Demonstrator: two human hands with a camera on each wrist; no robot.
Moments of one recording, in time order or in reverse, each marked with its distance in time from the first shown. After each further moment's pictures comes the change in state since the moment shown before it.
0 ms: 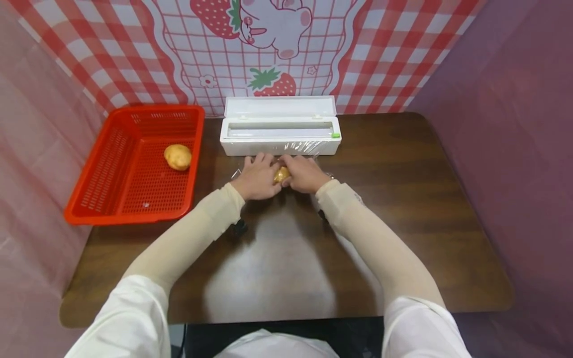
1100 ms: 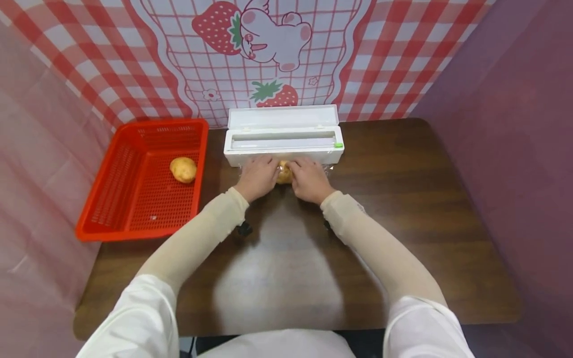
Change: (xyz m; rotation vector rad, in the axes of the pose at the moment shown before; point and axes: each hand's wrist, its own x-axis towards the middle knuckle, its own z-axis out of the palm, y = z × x) left_hand 0.020 -0.014 0.000 0.074 0.196 -0.056; right_hand 0.004 0.027 0.021 -0.176 0.348 -0.106
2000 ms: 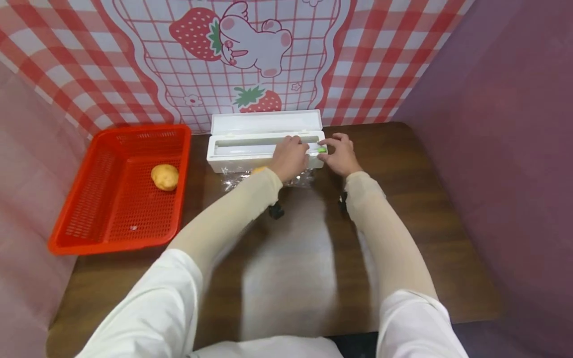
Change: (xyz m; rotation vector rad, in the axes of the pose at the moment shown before) left_hand 0.095 0.085 -0.019 -0.052 0.018 -0.020; right_hand -0.011 0.117 -0.055 0.423 0.106 0.474
